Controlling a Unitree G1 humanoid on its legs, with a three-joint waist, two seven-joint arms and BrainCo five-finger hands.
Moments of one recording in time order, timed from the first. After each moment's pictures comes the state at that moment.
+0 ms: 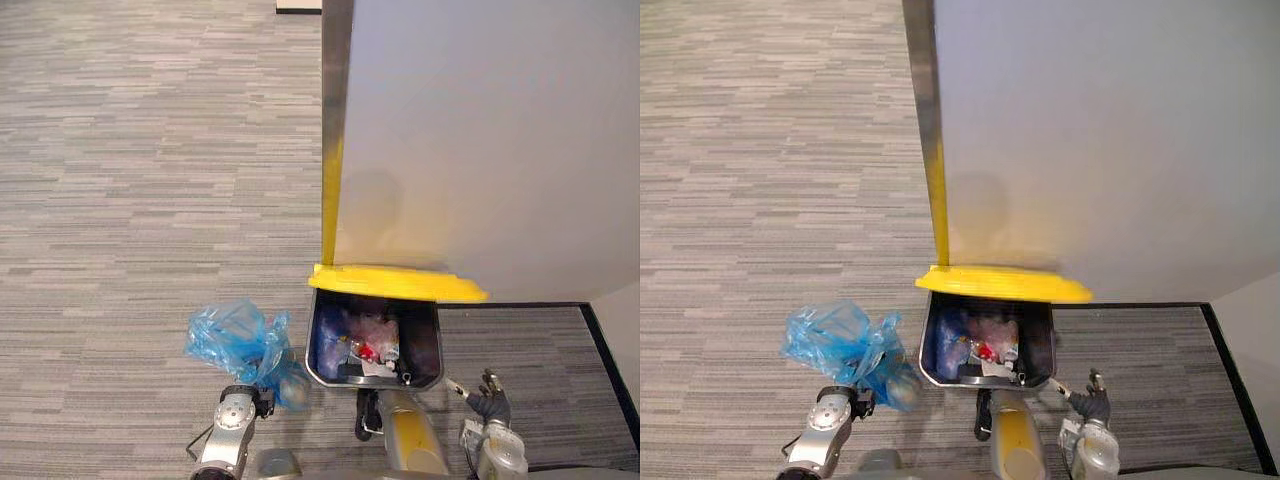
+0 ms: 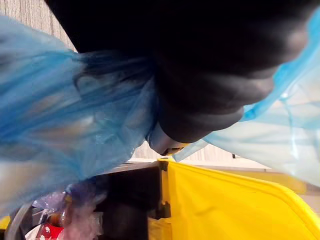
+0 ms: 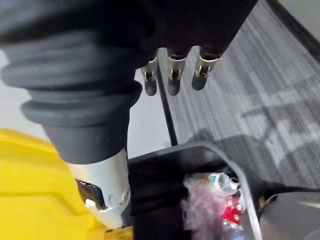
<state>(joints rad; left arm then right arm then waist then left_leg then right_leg) 0.09 0.08 -0.03 0.51 0.03 -0.16 0.08 0.18 -0.01 -0.30 0.52 0.05 -0.11 -0.15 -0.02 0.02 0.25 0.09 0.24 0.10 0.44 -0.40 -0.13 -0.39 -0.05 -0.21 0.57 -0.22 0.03</state>
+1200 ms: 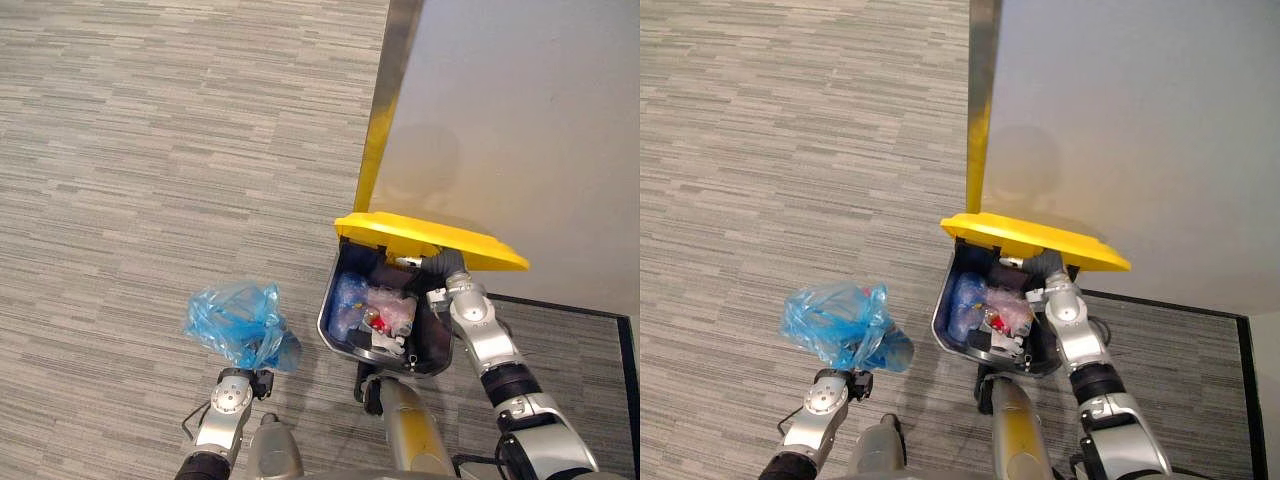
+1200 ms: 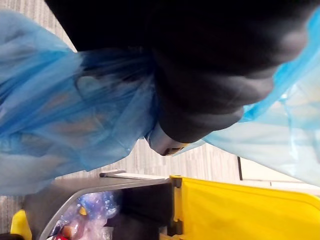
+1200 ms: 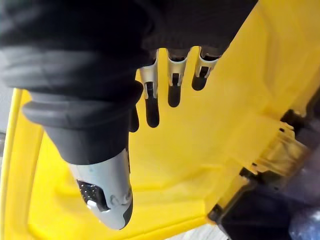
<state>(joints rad) 0.02 0.17 -0.13 0.44 0.00 -0.20 0.09 -0.43 -0.32 0.09 0.49 -0.04 -0.11 -0.14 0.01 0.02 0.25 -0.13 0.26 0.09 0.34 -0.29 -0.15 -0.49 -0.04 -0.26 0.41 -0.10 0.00</state>
